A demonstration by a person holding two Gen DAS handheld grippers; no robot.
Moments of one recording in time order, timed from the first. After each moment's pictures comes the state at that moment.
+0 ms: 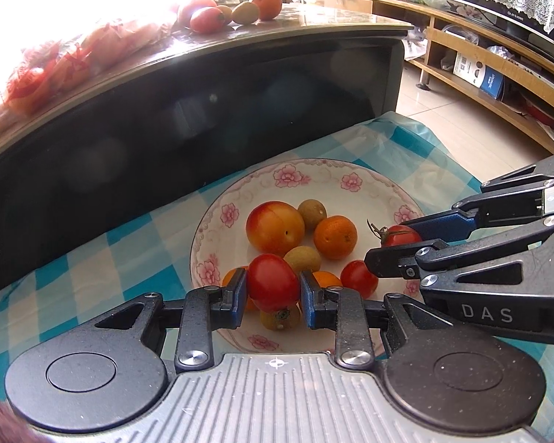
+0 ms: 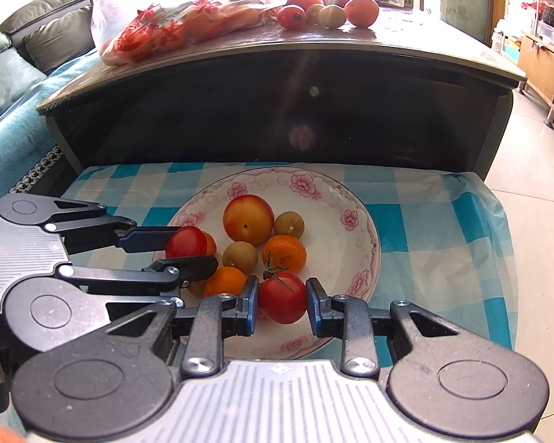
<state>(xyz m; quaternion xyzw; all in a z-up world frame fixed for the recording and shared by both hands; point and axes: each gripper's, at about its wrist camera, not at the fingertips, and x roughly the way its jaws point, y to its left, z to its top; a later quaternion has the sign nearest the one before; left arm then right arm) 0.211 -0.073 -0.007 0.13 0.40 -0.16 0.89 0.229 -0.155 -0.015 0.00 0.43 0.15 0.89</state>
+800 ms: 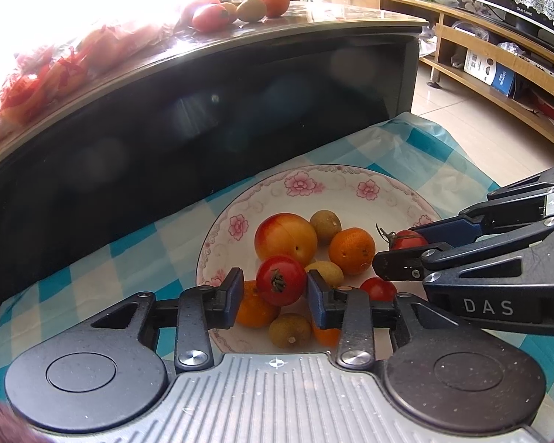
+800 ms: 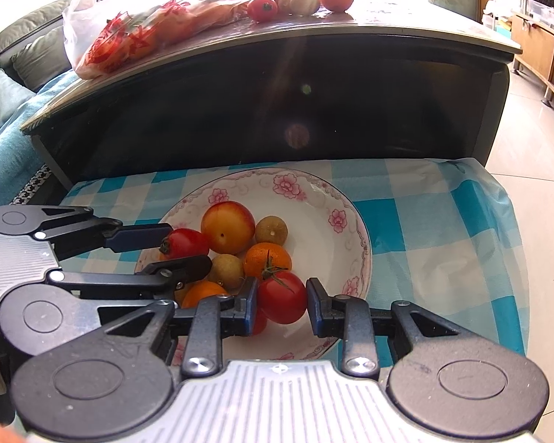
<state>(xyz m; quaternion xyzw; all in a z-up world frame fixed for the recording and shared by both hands) 0.225 -0.076 -0.013 0.14 0.40 -0.15 0.90 0.247 -0.163 -0.027 0.03 0.44 0.15 0.89</state>
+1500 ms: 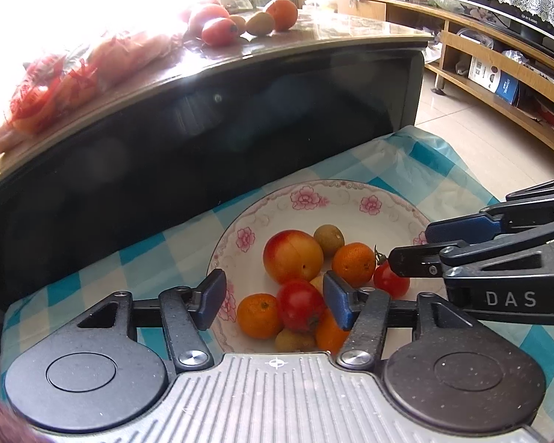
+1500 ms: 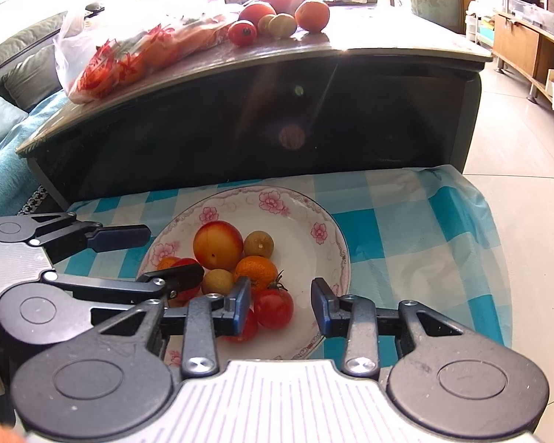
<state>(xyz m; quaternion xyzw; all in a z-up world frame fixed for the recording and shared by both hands) 0.227 -0.076 0.002 0.13 0.39 -0.14 0.90 0.239 -0.175 -0.012 0.05 0.43 0.13 0.89</state>
